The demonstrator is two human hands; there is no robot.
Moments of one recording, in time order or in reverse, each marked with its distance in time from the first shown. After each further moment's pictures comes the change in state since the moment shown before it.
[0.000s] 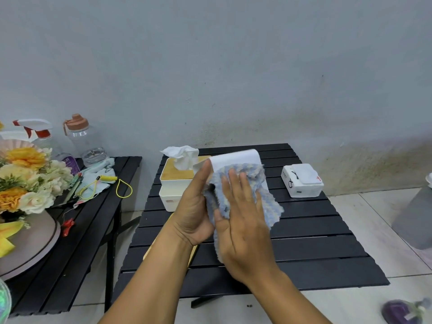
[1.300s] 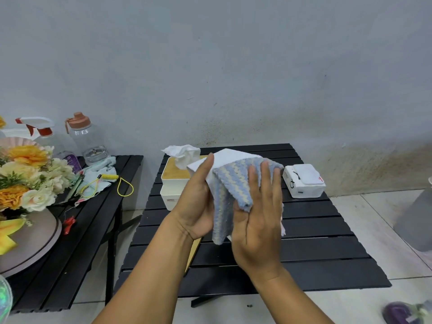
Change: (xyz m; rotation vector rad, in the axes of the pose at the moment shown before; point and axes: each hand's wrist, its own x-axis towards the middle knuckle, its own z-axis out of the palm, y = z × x) left_hand 0.016 0.003 -0.012 0.031 0.051 -0.108; right_hand 0.006 0.011 -0.002 -0.017 0.301 0.029
